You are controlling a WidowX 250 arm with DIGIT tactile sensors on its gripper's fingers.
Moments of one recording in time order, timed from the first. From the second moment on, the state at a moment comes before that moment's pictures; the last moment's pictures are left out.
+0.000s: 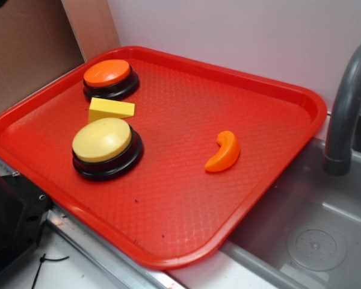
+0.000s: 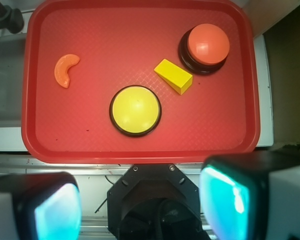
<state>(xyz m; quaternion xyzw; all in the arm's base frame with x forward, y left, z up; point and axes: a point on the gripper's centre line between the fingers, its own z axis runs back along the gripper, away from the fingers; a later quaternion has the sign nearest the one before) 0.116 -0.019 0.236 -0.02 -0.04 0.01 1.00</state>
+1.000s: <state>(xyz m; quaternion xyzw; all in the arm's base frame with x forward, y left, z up) 0.158 -0.057 0.198 0.02 -0.06 -0.10 0.99</state>
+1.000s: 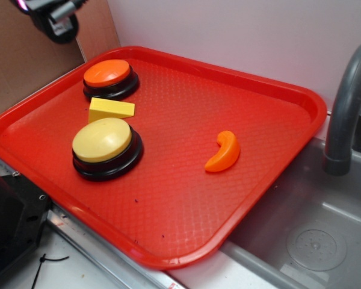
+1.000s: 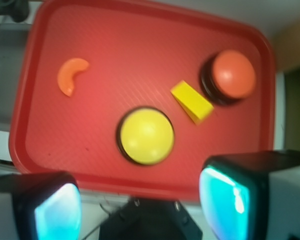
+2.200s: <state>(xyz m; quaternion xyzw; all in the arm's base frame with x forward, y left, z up) 0.210 -0.149 0.068 0.09 0.01 -0.04 1.00</state>
